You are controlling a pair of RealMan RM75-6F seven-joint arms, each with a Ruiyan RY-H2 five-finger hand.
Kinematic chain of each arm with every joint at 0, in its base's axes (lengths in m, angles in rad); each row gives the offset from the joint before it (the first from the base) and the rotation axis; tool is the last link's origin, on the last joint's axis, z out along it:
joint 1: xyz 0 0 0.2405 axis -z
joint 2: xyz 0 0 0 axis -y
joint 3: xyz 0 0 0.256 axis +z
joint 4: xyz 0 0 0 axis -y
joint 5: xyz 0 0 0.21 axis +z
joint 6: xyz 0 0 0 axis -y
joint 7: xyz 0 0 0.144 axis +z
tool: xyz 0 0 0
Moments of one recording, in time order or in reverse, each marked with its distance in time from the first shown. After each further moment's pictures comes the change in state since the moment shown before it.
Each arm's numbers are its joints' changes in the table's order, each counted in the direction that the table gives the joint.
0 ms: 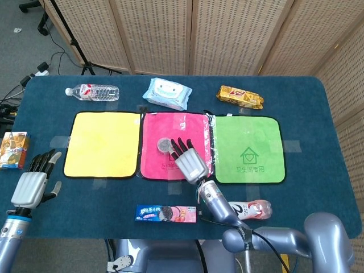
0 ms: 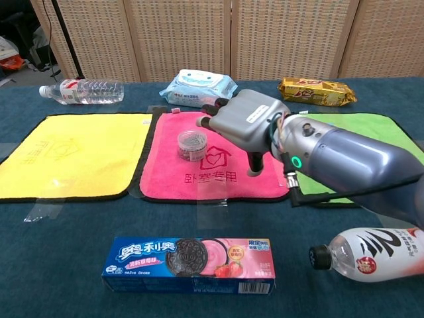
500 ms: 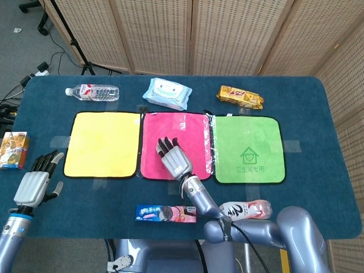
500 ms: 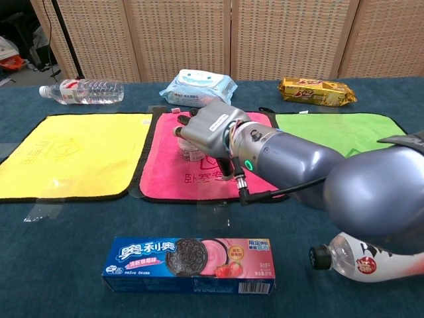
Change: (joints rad) left arm 0.017 0.008 0.004 -0.025 -0.014 0.043 -0.042; right arm -0.157 0.124 0.009 -0.202 0.114 0.066 0.000
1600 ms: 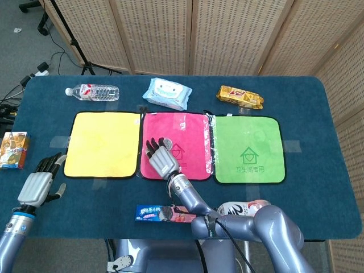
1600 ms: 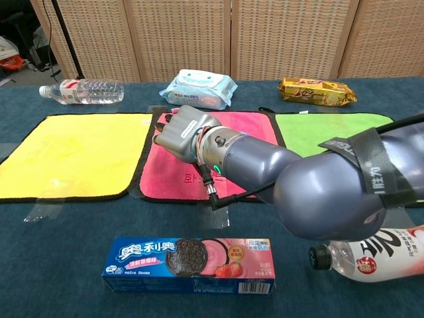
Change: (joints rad) left arm 0.021 0.008 0.014 -0.022 -0.011 0.056 -0.049; right arm -0.147 0.084 -0.037 -0.186 0.027 0.056 0.045
